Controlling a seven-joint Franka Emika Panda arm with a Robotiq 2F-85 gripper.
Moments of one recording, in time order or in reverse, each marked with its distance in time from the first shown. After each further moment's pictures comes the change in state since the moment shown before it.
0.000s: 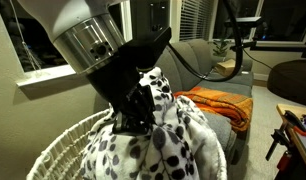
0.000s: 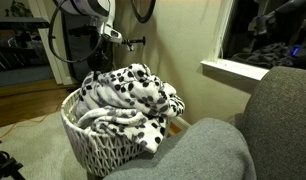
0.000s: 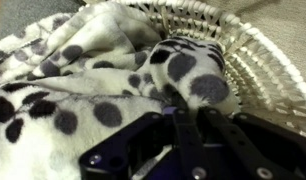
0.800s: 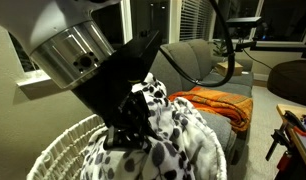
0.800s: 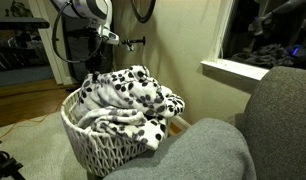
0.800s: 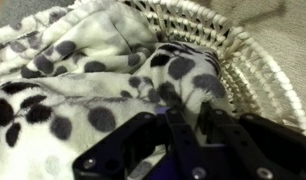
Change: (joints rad) arm 0.041 0.066 0.004 0.085 -0.021 -0.060 -0.025
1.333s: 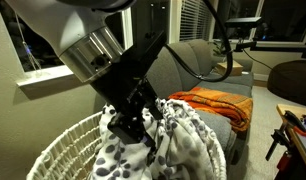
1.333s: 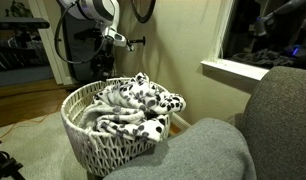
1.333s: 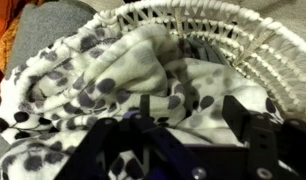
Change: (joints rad) arm -0.016 0.000 -0.054 -0.007 0.001 -0.019 0.065
